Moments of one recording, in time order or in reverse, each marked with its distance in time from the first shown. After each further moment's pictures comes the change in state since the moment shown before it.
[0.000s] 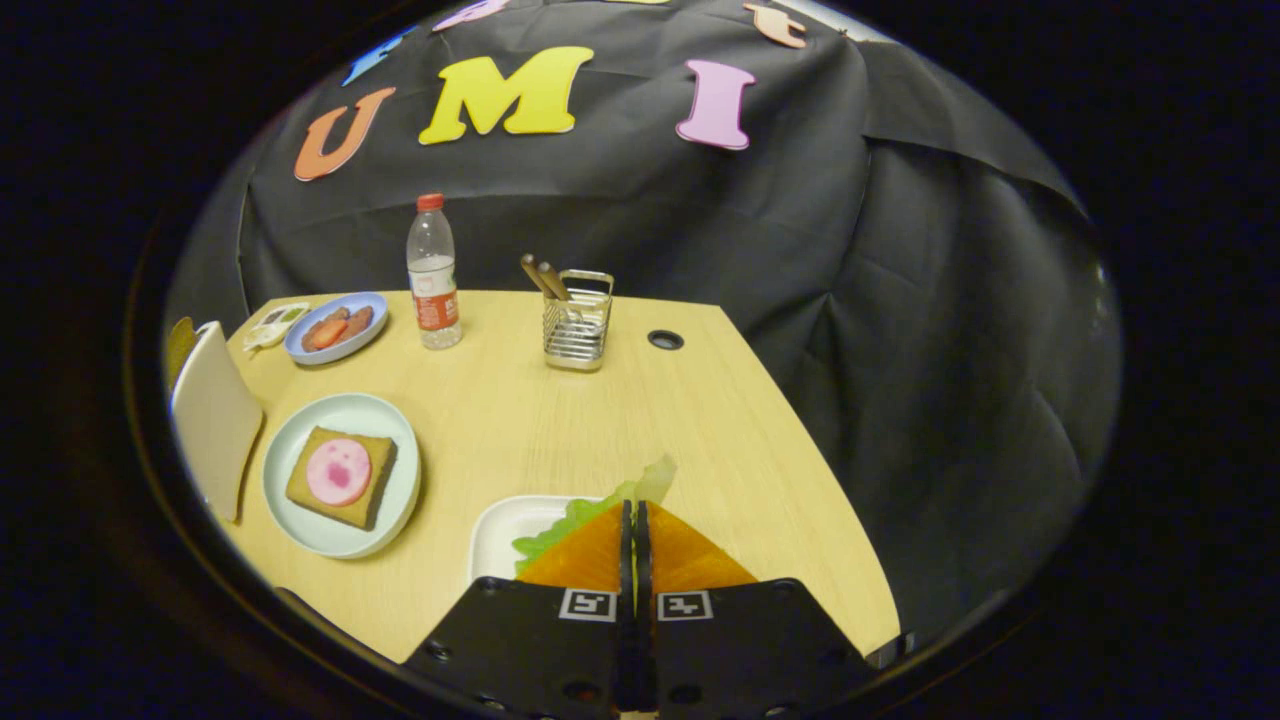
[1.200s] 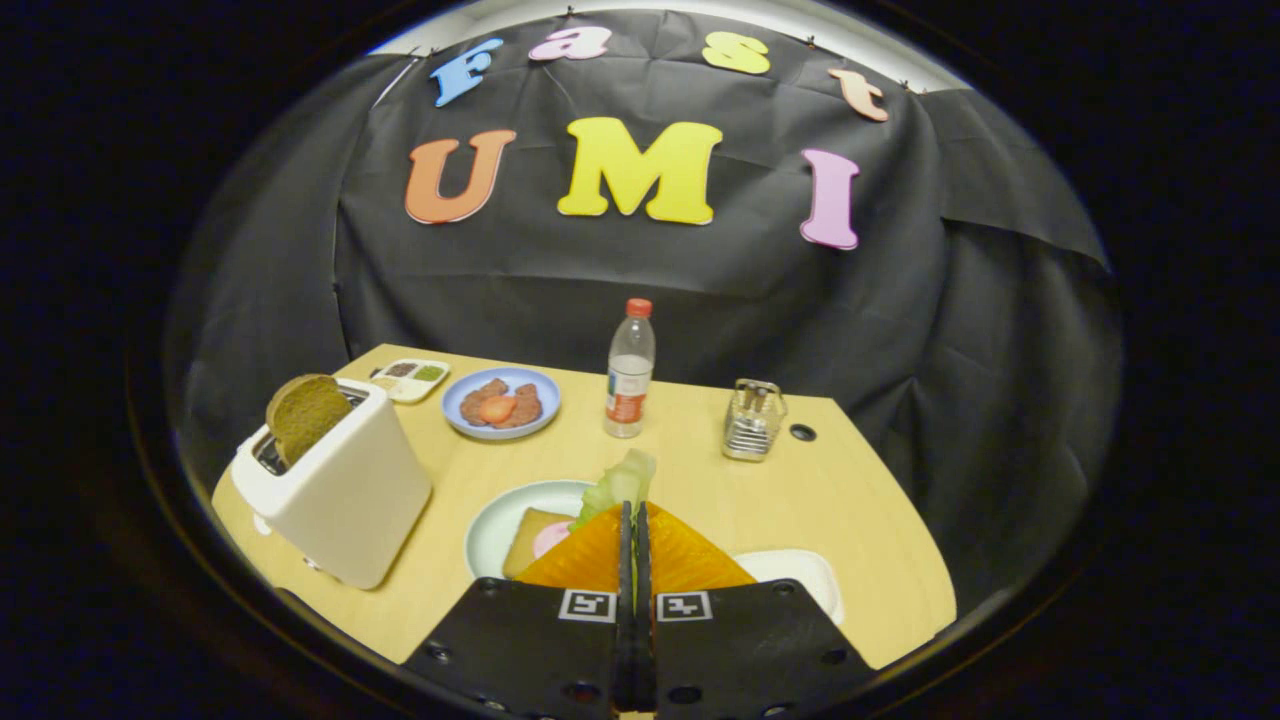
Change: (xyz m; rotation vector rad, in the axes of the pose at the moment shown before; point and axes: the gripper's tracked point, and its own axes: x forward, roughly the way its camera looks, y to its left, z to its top) arm -0.088 0.212 0.056 -0.056 -0.188 0.237
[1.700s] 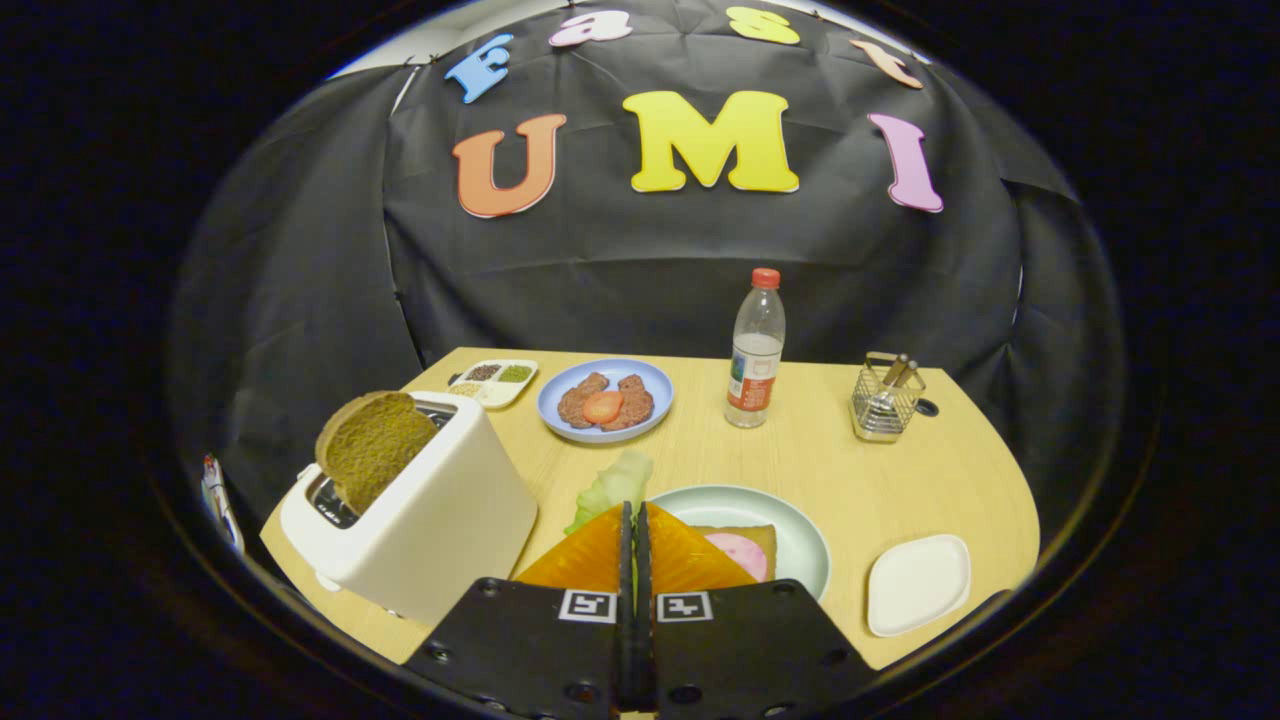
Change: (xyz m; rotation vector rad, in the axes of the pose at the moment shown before) arm 0.056 0.087 -0.012 0.076 0.079 0.198
